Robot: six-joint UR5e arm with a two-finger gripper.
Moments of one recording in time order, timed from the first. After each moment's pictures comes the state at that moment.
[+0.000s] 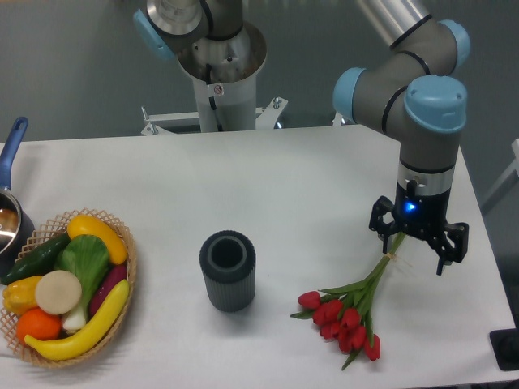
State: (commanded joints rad) arm 2.72 -2.02 -1.51 -0.80 1.38 1.32
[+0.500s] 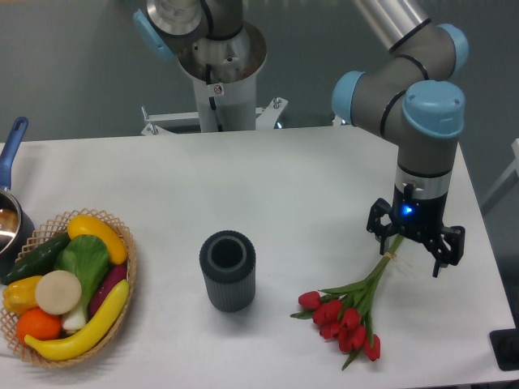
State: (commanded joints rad) arm 2.72 -2.02 -1.54 -0.80 1.38 1.32
